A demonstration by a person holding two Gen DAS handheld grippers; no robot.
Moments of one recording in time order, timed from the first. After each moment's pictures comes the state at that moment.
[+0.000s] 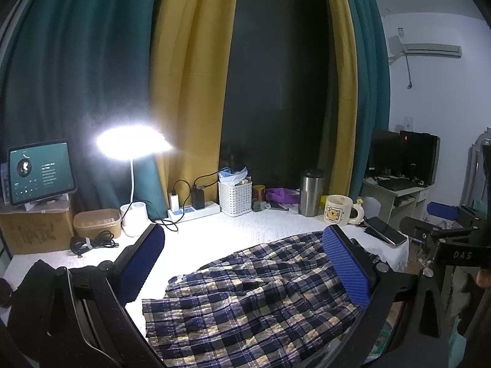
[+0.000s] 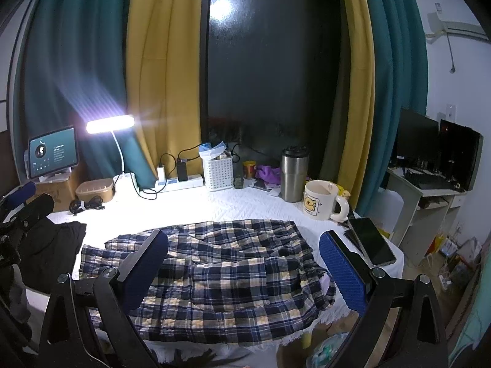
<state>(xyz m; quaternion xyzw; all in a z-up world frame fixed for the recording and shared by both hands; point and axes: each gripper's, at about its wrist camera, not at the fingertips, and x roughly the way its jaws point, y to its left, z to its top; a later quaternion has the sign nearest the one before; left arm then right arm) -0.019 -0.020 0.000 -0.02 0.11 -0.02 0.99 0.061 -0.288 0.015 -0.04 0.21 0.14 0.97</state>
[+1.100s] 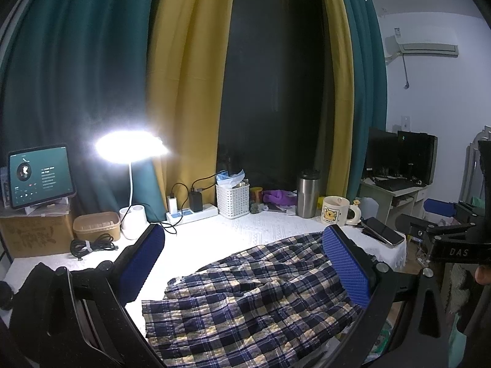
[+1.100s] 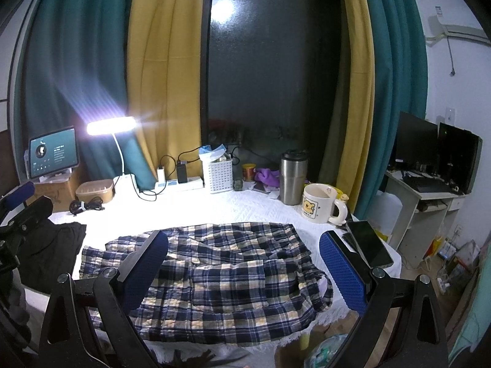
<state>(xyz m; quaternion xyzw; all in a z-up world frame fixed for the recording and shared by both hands) -0.009 -0.018 0.009 -0.02 0.11 -0.02 0.99 0.062 -0.288 0.020 -0.04 0.21 0.14 0.97</state>
